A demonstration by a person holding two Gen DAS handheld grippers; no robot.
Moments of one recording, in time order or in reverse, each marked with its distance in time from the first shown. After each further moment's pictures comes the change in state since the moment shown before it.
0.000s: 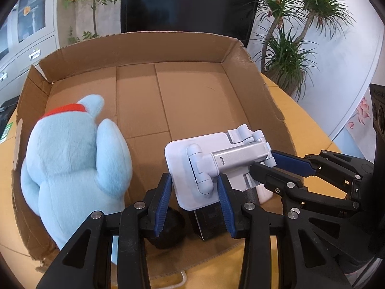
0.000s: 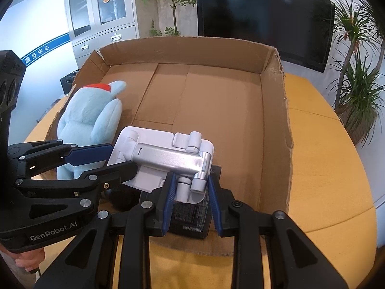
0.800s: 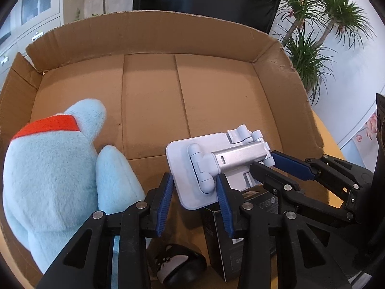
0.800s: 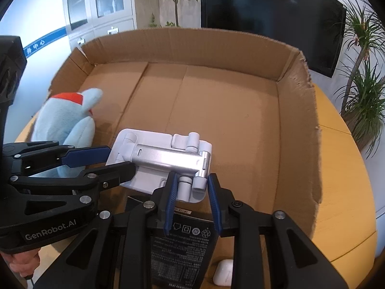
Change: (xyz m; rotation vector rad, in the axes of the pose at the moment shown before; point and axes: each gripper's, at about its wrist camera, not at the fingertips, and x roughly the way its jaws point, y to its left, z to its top) left arm 0.065 0.036 0.038 -0.088 0.060 0.020; right arm 0.068 -0.005 0.037 -0.040 0.031 -0.022
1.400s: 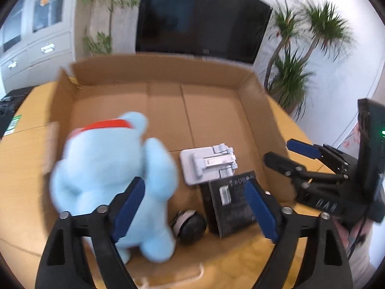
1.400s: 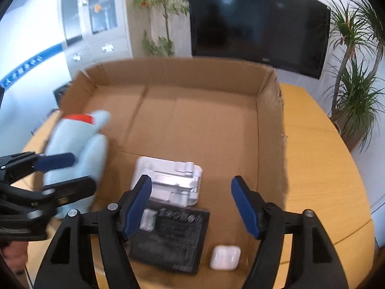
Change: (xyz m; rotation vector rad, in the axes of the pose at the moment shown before) left arm -0.122 0.026 -0.042 -0.001 -0.141 -0.057; right arm -0.088 -0.002 -0.008 0.073 -0.105 0.024
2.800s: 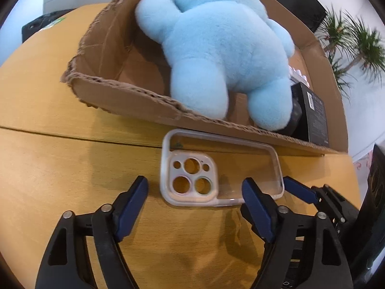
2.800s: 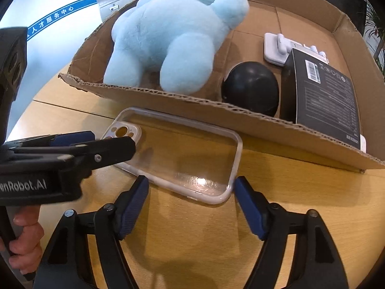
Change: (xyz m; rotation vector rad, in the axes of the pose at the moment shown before) left arm 0.060 0.080 -0.170 -0.265 0.165 0.083; right arm 0.073 0.140 -0.156 -0.104 0.220 0.093
